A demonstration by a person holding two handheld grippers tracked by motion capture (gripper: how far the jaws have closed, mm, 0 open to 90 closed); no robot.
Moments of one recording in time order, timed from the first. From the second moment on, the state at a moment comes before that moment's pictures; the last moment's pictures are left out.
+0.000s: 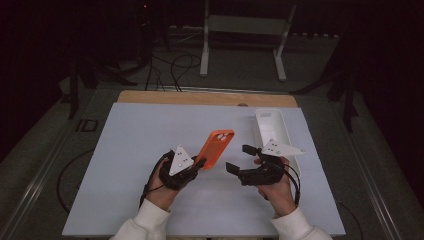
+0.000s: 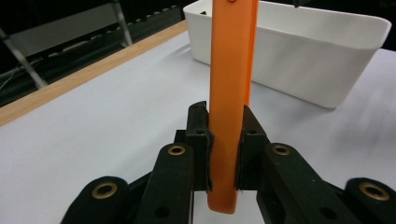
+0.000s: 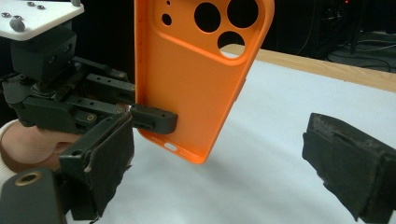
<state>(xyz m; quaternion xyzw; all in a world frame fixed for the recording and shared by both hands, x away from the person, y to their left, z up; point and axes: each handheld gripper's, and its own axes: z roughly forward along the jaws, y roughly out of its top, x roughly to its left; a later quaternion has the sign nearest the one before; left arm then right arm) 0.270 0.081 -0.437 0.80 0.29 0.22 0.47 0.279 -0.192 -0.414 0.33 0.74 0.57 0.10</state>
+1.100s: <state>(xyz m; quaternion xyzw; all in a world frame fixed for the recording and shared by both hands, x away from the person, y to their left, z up) 0.269 0.077 -0.439 0.78 0.33 0.26 0.45 0.282 -0.177 -0.407 0.34 0.74 0.57 0.10</state>
